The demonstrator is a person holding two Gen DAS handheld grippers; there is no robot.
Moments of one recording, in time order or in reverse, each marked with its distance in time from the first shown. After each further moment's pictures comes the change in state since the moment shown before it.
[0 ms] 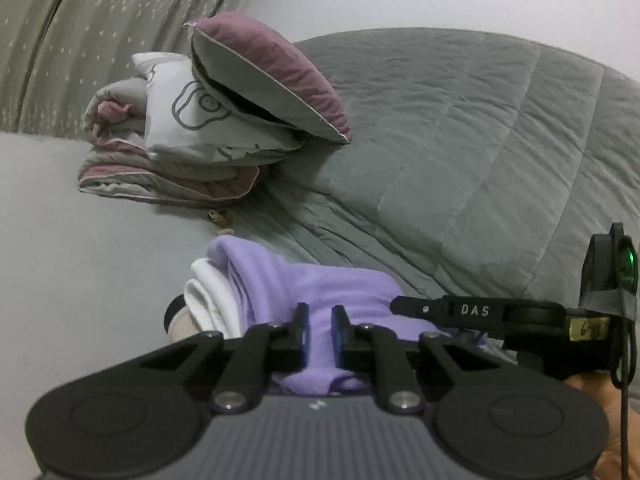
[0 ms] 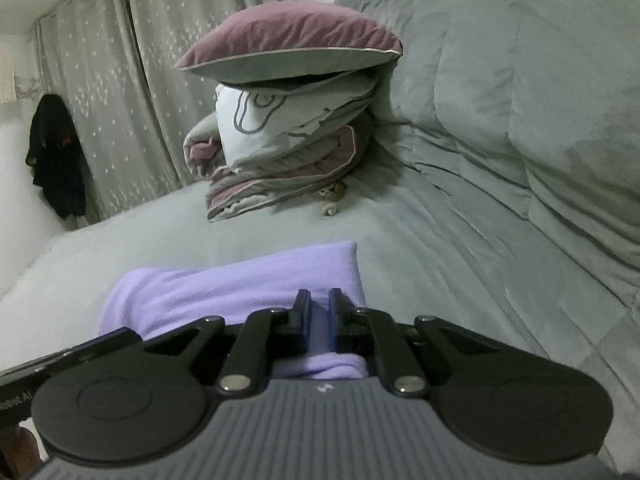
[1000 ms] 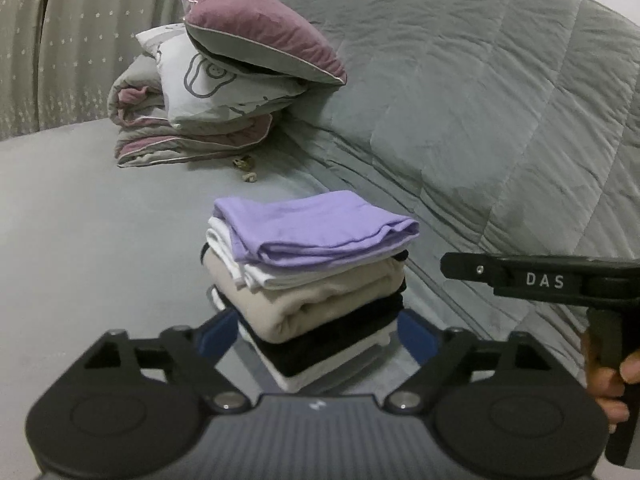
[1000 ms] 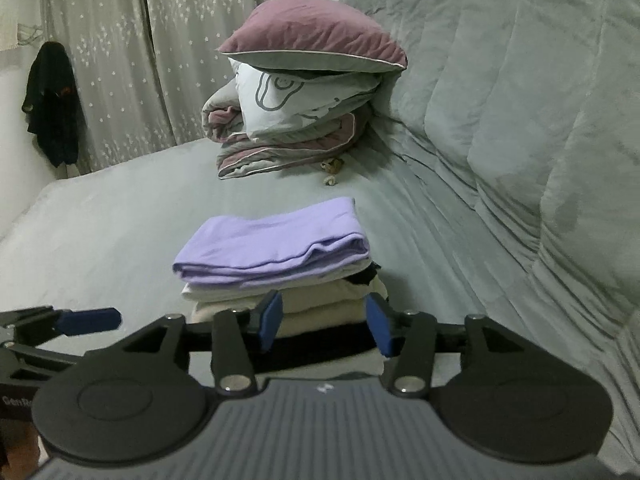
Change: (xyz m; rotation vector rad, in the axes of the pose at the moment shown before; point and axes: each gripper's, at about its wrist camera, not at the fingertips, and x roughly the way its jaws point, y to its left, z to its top) left arm -0.107 -0.064 0.030 0.115 0.280 0.147; right arm -0.133 0.069 0.007 -0.106 0.134 -0.105
